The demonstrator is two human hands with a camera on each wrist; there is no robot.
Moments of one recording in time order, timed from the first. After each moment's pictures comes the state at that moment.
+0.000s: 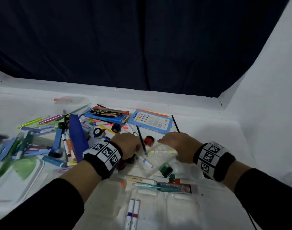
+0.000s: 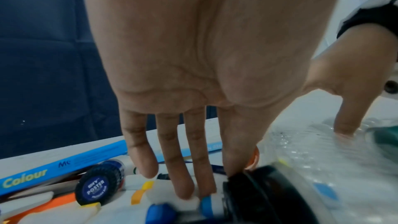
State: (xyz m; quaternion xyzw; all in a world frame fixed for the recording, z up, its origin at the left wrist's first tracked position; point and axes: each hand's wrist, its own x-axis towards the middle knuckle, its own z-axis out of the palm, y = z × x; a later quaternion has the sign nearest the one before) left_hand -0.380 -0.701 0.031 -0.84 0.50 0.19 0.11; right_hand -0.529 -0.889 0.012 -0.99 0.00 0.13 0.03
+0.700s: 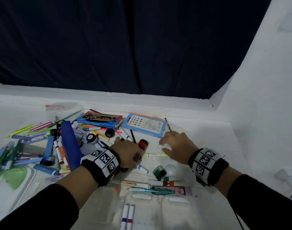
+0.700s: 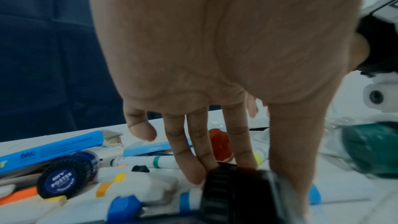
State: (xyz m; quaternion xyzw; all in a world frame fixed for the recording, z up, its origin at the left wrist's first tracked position) left_hand -0.399 -0.712 0.037 -0.80 0.55 0.23 0.11; right_hand -0.533 -0.886 0.014 -0.99 0.11 0.00 0.06
